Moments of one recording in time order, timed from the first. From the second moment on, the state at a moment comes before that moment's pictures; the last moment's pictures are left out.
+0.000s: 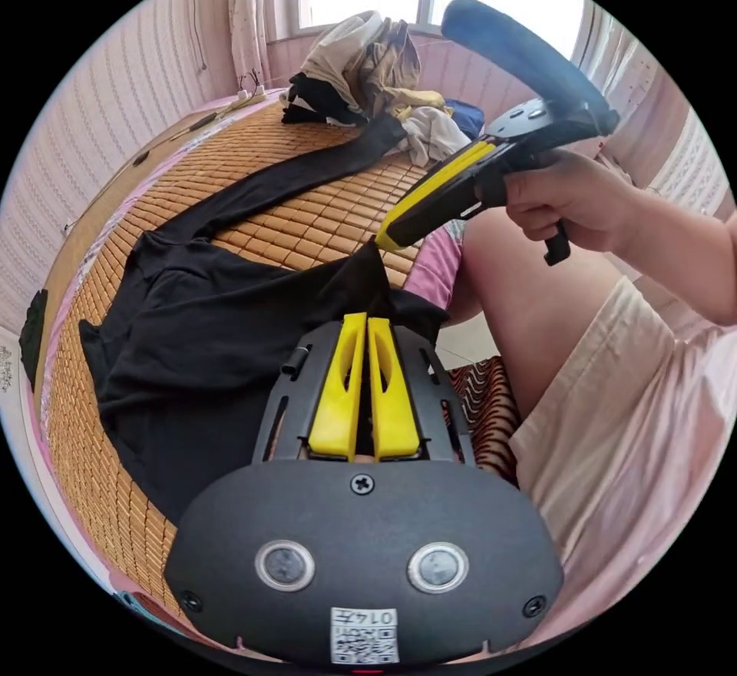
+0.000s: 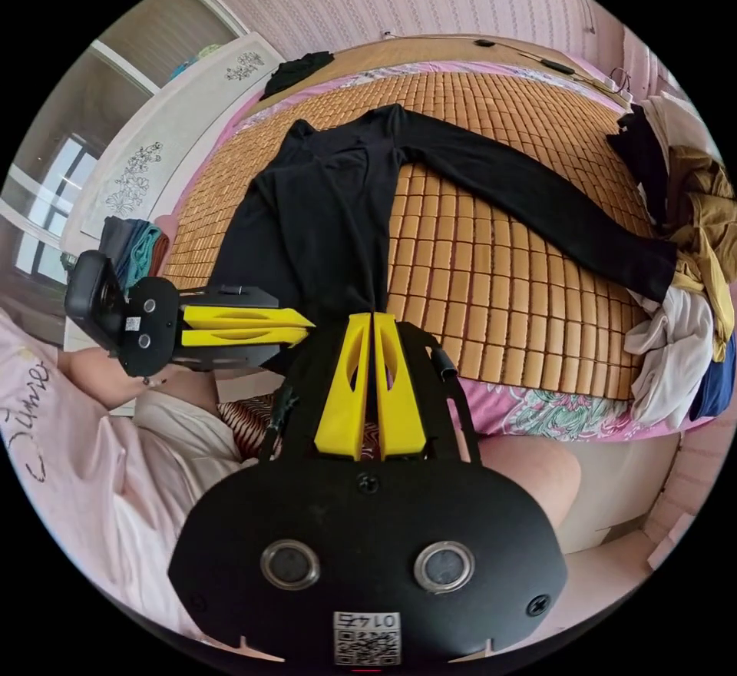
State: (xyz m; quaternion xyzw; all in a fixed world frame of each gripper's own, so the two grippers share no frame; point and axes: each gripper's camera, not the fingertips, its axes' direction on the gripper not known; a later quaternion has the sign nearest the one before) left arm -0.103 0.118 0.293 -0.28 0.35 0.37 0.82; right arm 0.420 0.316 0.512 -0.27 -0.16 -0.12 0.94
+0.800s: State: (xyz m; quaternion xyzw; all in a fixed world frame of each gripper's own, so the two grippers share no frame) left arm -0.295 0.025 0.365 -0.29 0.18 0.16 0.93; right arm 0.249 0.143 0.648 -0.26 -0.24 -0.34 0.87
